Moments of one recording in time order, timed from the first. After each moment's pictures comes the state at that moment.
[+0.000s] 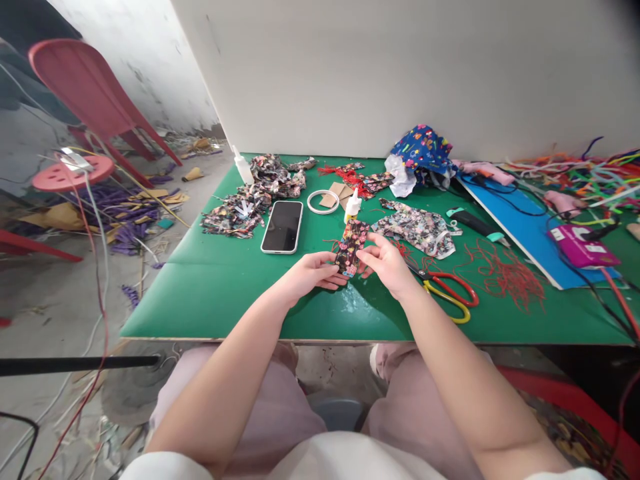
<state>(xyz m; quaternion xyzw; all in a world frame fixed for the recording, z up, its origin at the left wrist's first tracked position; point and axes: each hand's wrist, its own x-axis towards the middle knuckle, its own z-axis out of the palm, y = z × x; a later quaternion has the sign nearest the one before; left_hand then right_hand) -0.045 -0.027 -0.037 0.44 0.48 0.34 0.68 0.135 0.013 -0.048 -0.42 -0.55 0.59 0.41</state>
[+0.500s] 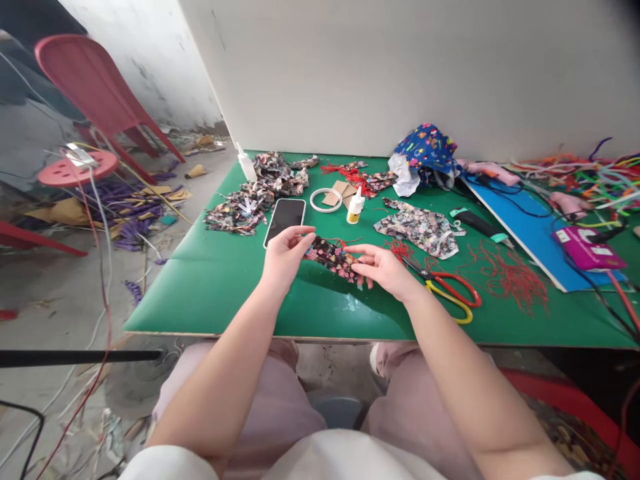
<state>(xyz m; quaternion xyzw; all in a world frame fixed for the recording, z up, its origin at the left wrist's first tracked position) -0.065 -0.017 -0.036 0.46 0.58 0.57 0.37 0.137 0.007 -0.046 -0.38 -0.63 0.62 0.27</state>
